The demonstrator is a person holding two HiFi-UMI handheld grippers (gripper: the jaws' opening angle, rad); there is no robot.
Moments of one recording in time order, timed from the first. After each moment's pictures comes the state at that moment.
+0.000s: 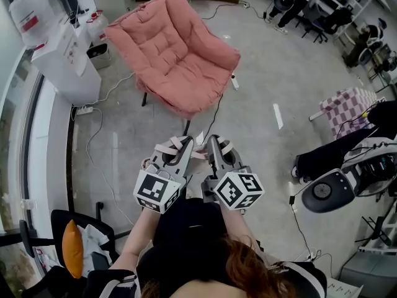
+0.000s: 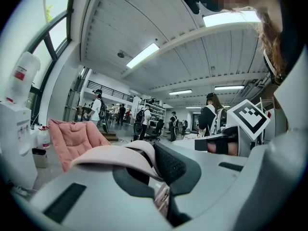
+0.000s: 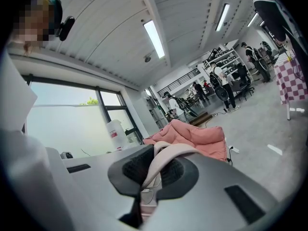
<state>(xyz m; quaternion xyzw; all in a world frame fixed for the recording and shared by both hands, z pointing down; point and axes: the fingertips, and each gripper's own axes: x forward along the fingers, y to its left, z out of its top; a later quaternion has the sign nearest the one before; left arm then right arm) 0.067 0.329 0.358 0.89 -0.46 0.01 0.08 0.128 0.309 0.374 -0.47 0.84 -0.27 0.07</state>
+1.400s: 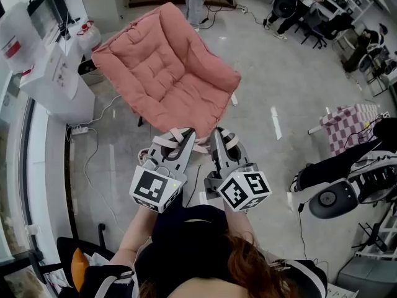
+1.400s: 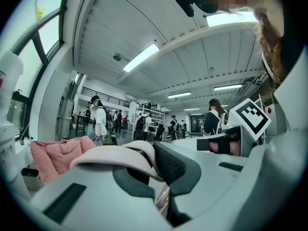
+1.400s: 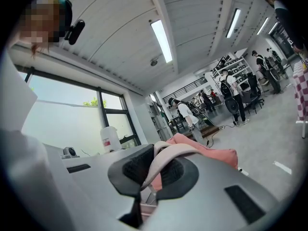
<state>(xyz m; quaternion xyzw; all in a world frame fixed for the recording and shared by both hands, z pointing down) 0.035 0.105 0.287 0.90 -0.44 0.00 0.04 0.094 0.089 0.299 -0.47 0.85 -0.21 0.09</state>
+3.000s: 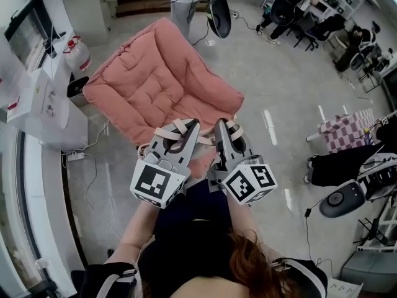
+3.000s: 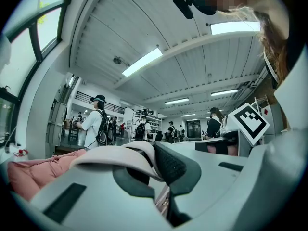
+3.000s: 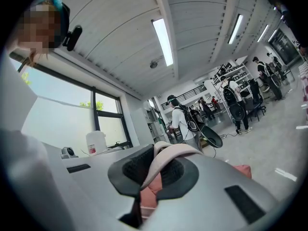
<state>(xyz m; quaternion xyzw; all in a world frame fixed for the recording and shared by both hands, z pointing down) -0.048 -0.089 0.257 0.91 -0.41 -0.04 0.01 0.014 -0.104 0.273 -0.50 0.84 -0.17 0.11</state>
